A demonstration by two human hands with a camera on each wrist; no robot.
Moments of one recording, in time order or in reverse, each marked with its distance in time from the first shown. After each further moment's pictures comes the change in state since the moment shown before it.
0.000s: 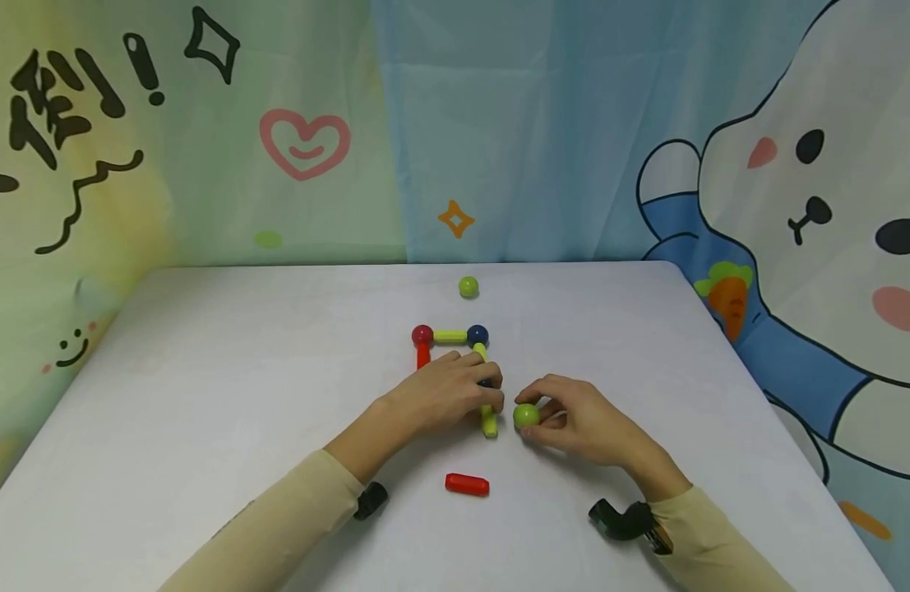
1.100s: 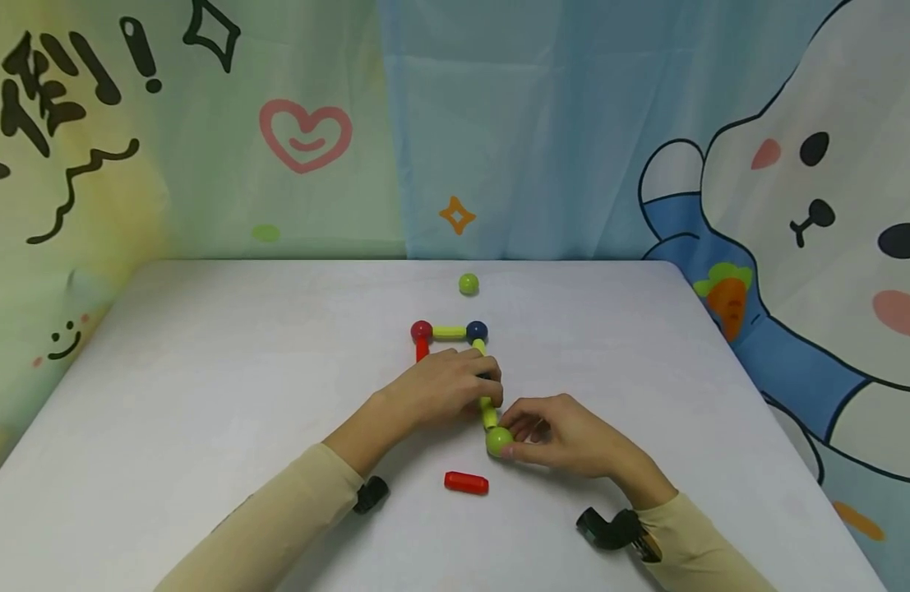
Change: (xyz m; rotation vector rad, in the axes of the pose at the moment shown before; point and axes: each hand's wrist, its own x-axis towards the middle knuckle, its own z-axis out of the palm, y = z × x) left_hand 0.001 -0.007 0.002 -0.096 0.014 -0.031; right_hand 0.005 -0.009 0.017 0.007 -0.106 -0.080
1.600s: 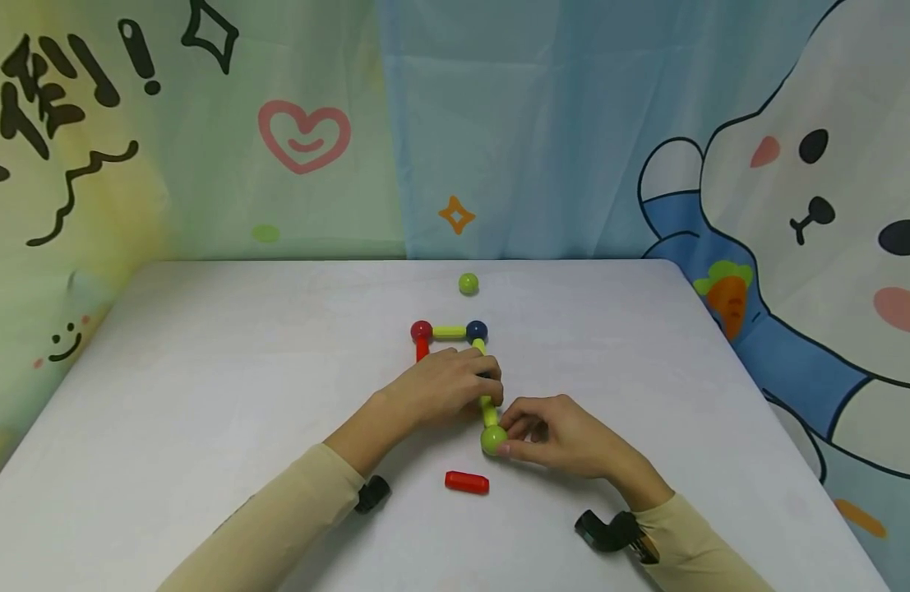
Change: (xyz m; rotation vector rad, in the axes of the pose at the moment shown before) left_hand 0.001 0.001 -0.001 -0.008 -0.007 -0.017; right_hand 0.002 0.003 0.005 -0.011 0.013 0.009
